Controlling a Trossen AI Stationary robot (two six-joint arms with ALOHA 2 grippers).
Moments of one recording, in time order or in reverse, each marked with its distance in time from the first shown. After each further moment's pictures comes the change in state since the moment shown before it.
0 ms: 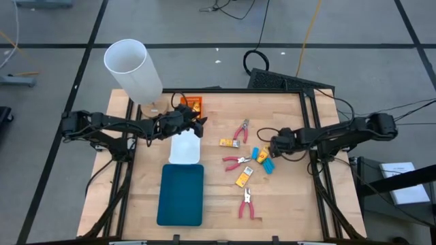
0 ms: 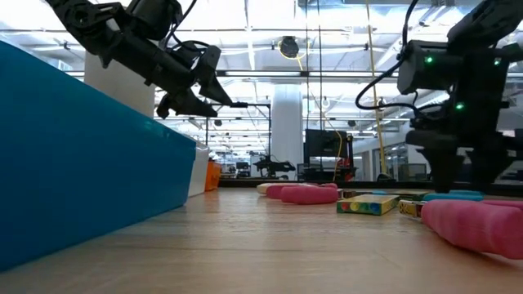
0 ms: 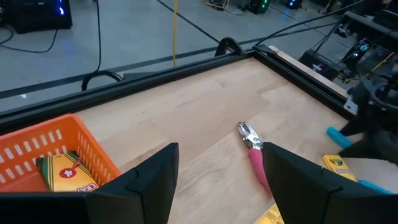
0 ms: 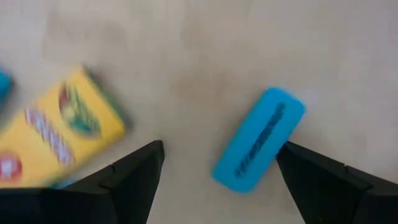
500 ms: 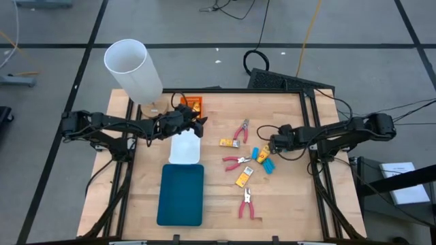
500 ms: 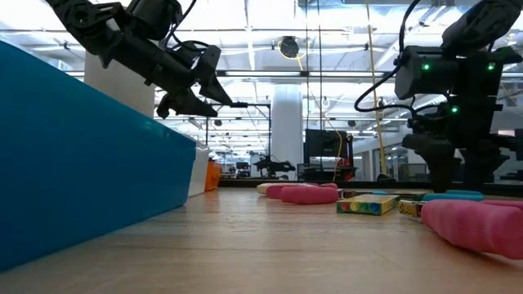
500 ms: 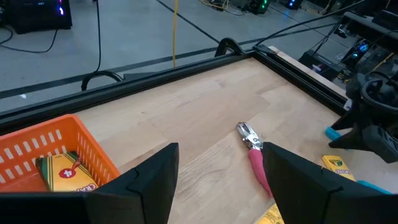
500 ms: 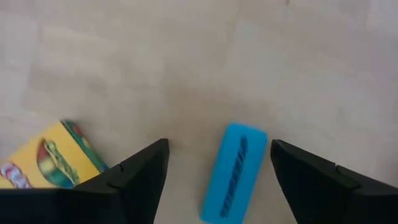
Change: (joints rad) left arm 0.000 0.000 0.000 0.001 0.000 0.000; right arm -0.006 0.029 0.002 -0.072 -0.025 0.028
